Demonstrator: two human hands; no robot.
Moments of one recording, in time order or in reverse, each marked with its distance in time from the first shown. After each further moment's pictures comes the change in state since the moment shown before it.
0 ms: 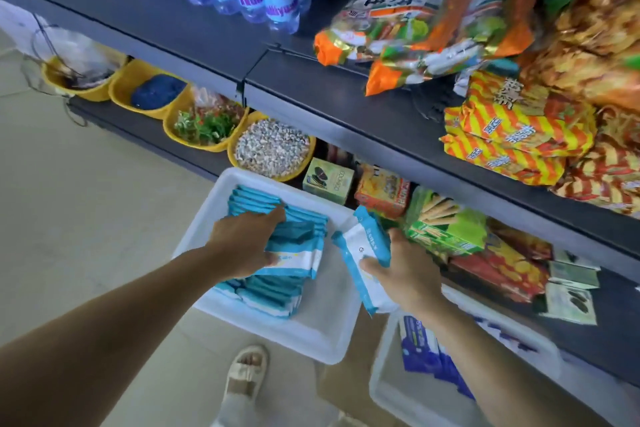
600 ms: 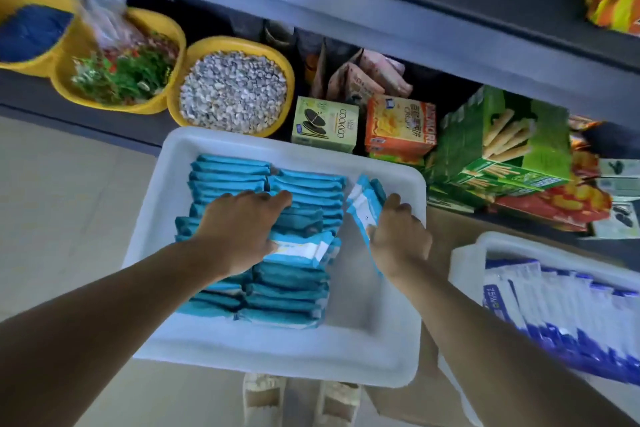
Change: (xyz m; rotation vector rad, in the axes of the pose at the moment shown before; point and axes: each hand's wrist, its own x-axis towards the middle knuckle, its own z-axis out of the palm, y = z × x) left_hand 0.121 -0.067 0.126 0.103 0.101 0.323; right_hand 0.109 -0.021 0.178 -0.163 0.032 0.325
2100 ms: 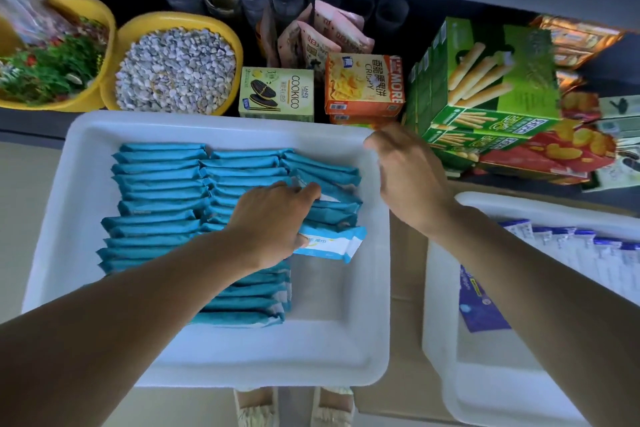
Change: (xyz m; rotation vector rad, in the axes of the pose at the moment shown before) left_hand 0.054 0.103 0.036 0.016 -0.068 0.142; right_hand 0.051 0.084 -0.011 0.088 0.422 -0.535
